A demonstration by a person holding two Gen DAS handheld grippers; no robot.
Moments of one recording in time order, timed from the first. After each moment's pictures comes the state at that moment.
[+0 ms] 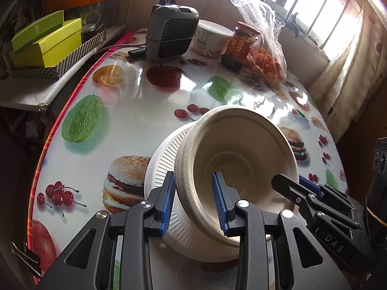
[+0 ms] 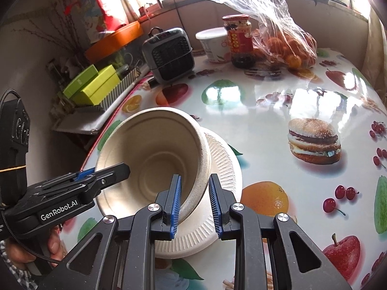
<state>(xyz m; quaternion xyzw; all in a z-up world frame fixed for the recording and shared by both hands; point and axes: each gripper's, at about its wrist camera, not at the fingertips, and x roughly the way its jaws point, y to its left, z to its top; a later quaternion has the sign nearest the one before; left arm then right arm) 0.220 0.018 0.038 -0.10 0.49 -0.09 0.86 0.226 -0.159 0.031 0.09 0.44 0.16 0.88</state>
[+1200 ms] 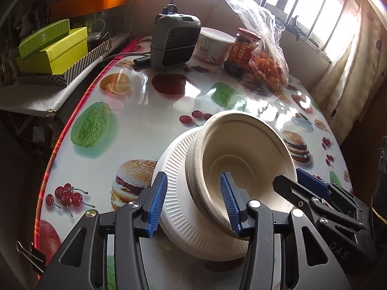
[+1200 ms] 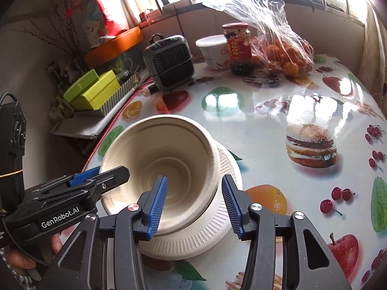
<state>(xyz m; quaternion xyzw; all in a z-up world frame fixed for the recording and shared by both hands) 0.213 0.020 0.046 -0.08 0.47 -0.07 0.88 0.220 -0.157 0.039 0.08 0.42 0.16 0.89</state>
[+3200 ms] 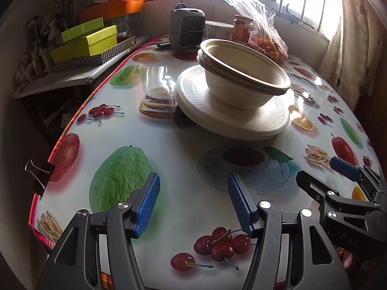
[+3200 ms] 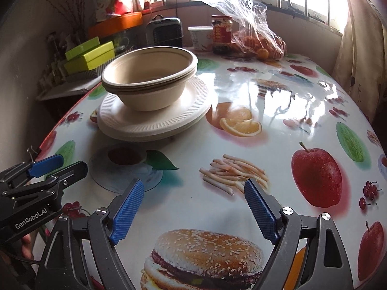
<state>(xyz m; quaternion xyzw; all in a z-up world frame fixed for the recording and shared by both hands) 0.074 0.003 -0.005 -0.02 0.43 -0.01 0.90 0.090 -0.163 -0.017 0.00 0.41 0.10 0.91</state>
